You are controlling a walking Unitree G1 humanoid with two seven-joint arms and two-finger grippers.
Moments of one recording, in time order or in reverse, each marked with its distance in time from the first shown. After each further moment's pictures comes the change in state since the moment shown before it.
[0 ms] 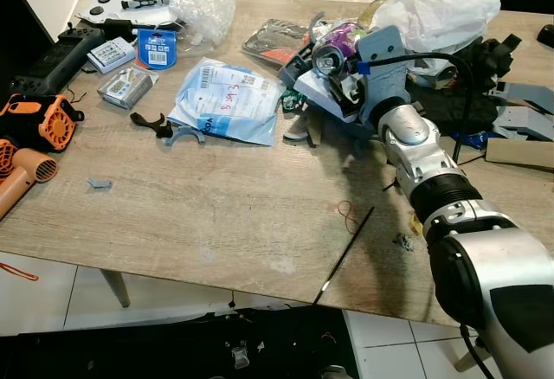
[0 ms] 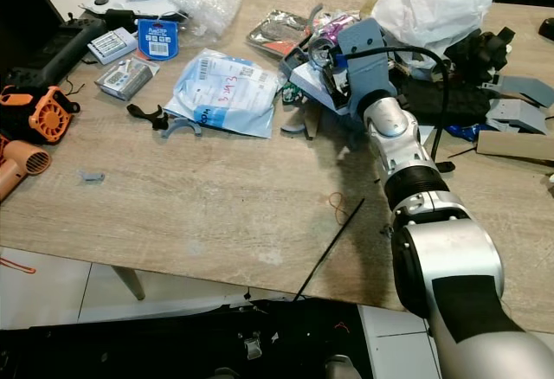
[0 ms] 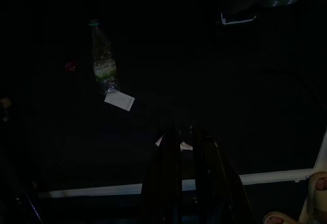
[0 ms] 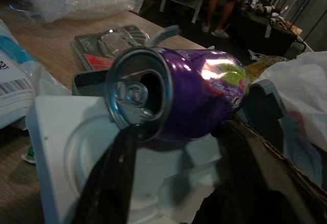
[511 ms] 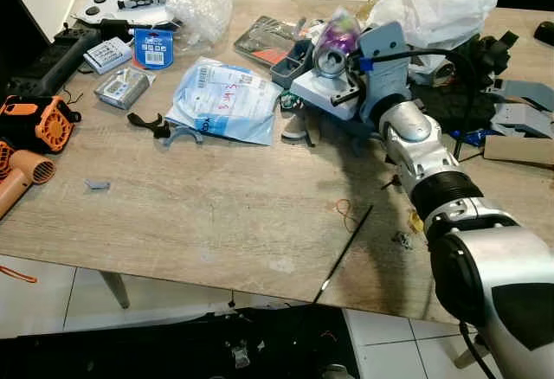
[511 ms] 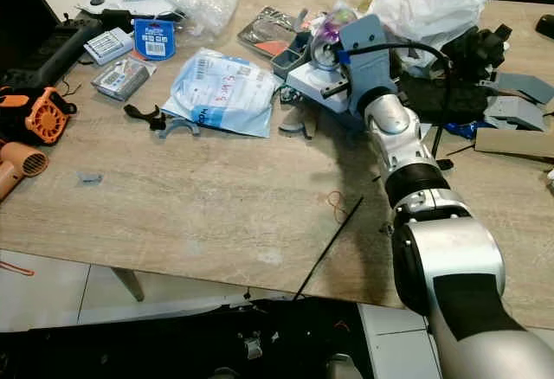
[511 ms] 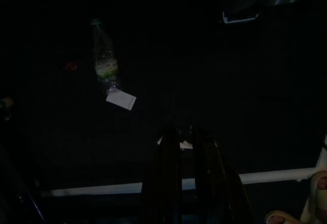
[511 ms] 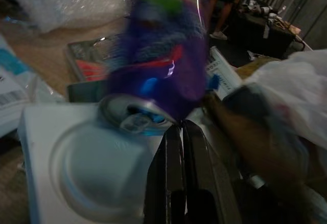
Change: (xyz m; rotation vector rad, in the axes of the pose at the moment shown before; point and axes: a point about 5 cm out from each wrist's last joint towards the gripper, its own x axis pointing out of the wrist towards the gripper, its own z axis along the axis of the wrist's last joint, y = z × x) left arm 0.001 -0.002 -0.001 -0.008 0.003 0.005; right arm 0.001 -0.006 0.006 0.037 -0.021 -0.010
